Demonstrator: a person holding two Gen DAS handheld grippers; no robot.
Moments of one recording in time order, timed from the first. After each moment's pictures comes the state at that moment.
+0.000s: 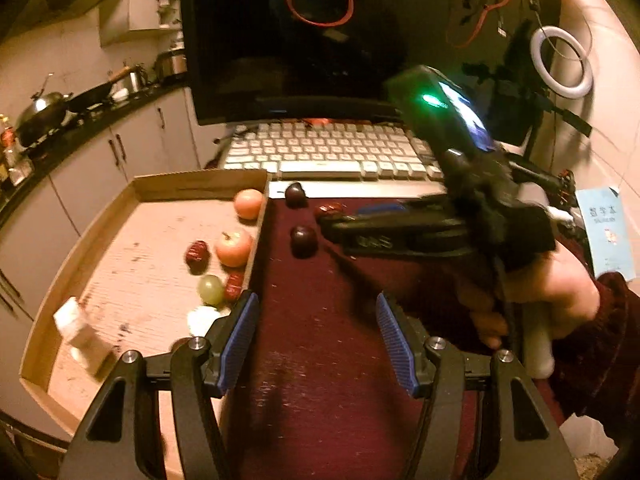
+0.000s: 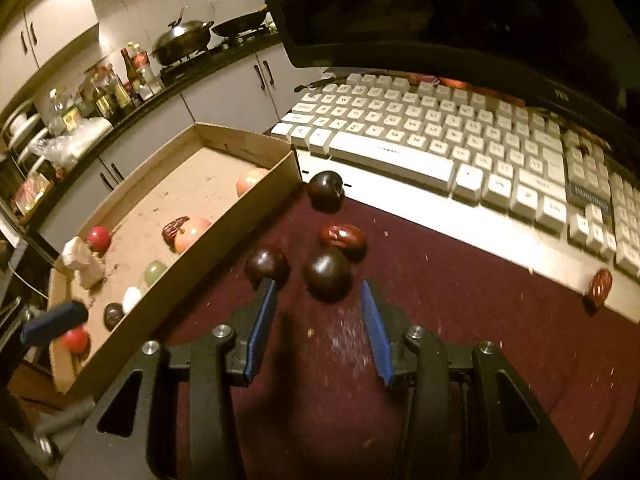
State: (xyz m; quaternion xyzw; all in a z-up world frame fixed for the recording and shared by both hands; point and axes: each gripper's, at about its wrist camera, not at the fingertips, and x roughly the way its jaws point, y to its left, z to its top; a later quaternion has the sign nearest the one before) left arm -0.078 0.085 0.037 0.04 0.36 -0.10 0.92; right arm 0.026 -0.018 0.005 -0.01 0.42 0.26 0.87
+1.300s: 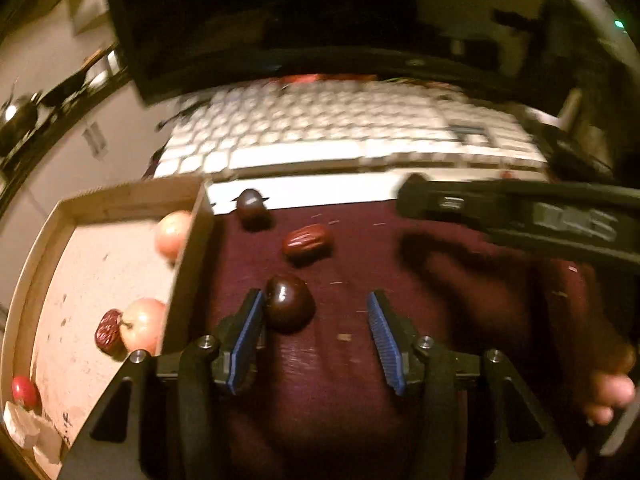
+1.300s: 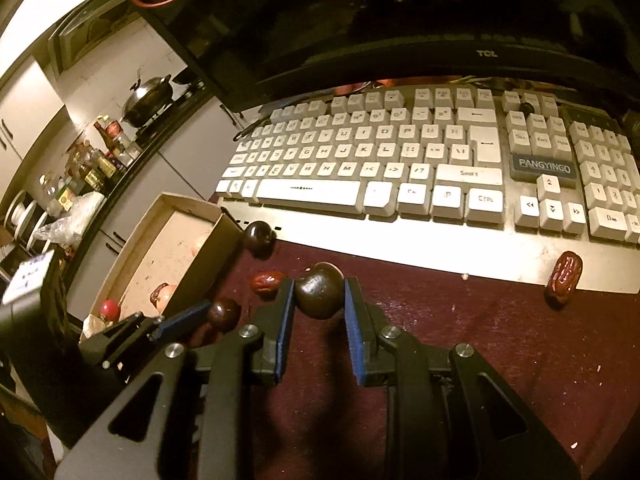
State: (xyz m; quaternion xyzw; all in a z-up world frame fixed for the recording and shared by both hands) left arm 0.023 0.034 0.004 0.07 0.42 -0.09 0.90; right arm 0.057 -0.097 0.013 0.13 0.44 0.24 0.86
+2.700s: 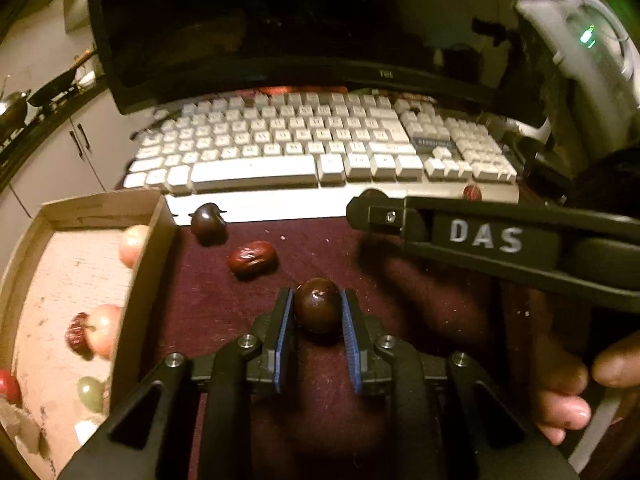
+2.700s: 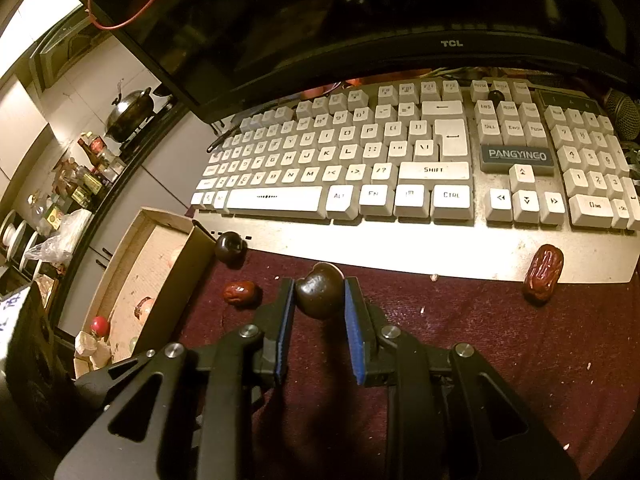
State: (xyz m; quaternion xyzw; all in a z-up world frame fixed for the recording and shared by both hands) left arm 0.023 0.020 0.011 0.05 0.42 -0.10 0.90; right arm 0.064 -0.111 0.006 0.15 0.44 0.21 0.86
